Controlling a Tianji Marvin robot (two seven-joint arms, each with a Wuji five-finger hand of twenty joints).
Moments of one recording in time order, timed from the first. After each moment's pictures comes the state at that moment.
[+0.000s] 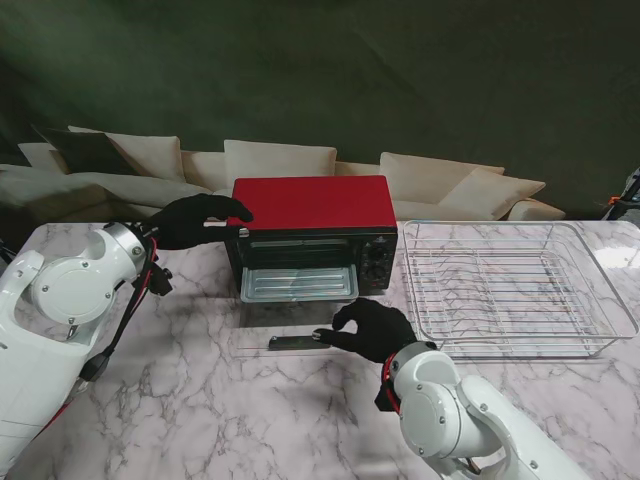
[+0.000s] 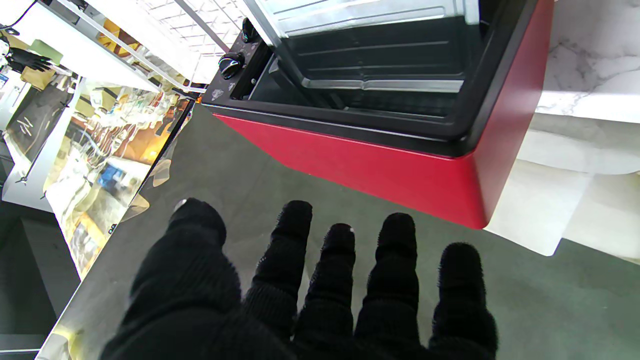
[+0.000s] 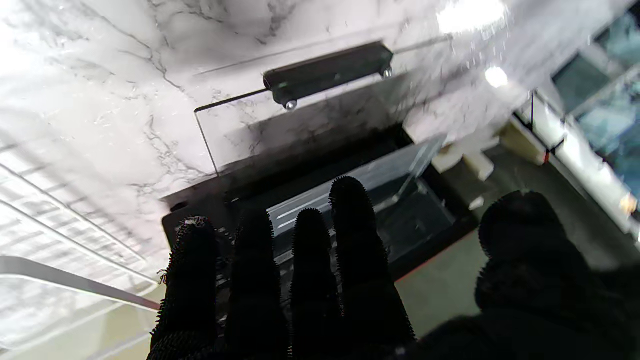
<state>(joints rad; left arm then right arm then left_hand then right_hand) 1.33 -1.02 -1.40 -1.72 0.46 -0.17 -0.47 -1.64 -1.08 1.02 -1.99 -0.70 0.50 0.18 0.91 -0.06 0.01 0.03 0.60 0.18 0.21 0.49 0.50 0.18 0.18 0.40 0.47 0.27 0.26 0.50 0.06 0.34 0.62 0.44 0.48 -0.21 0.29 -0.07 0.63 0.12 0.47 0.47 0.44 0.10 0.58 0.31 0.46 0.15 0.34 0.34 0.11 0.24 0.96 0.43</state>
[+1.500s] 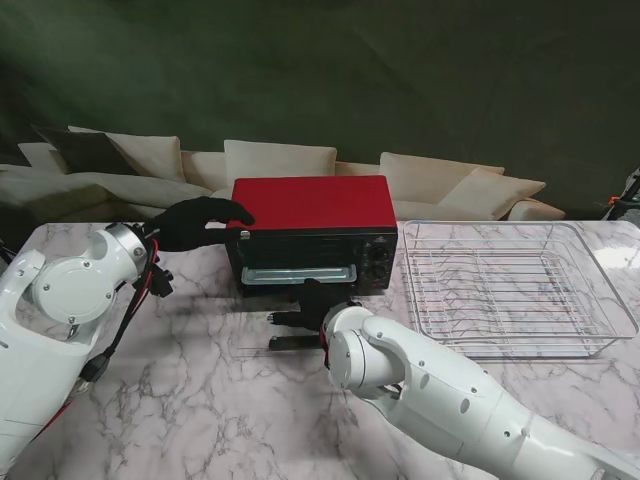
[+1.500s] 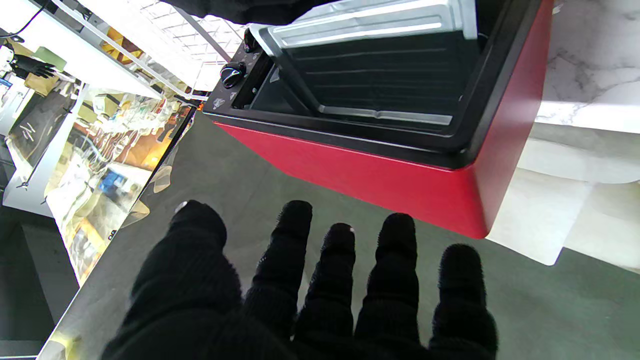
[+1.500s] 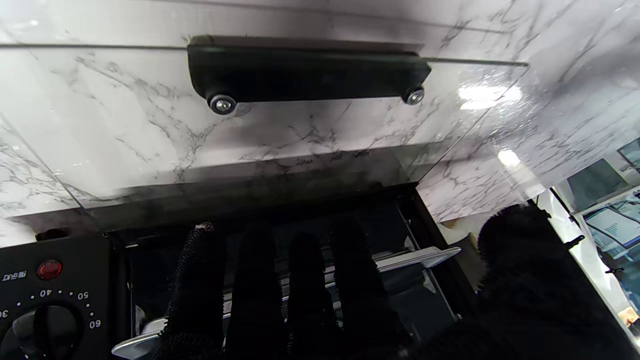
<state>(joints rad) 1.32 -1.02 -1.39 -1.71 0.46 -0.17 -0.49 -1.05 -1.19 0.51 -1.48 -0.51 0.57 0.11 0.91 -0.05 0.01 0.03 0.60 0.18 0.21 0.49 0.50 0.18 0.18 0.40 0.47 0.27 0.26 0.50 0.06 0.34 0.60 0.44 0.45 -0.15 0.29 -0.07 0.39 0.18 0.38 0.39 0.24 0.15 0.58 0.30 0.36 0.13 0.30 0.27 0.08 0.16 0.96 0.26</state>
